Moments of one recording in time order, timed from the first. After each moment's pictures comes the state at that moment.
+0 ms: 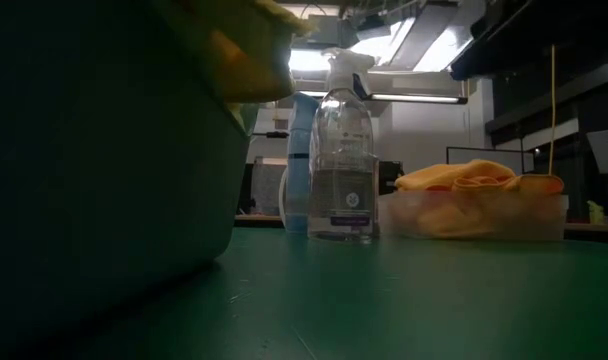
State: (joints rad) left arm -0.48 1.24 0.87 -1.17 -0.46 -1.18; right arm 0.64 1.38 0.76 -0.03 0.49 0.26
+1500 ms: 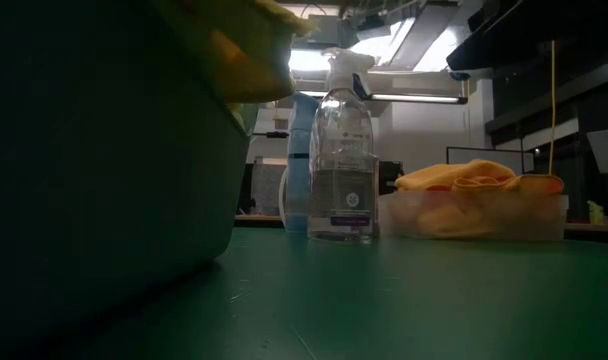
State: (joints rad) left arm -0.19 1.24 1.41 -1.34 -0.55 -0.97; right arm 0.64 1.38 0.76 0.00 0.49 0.22
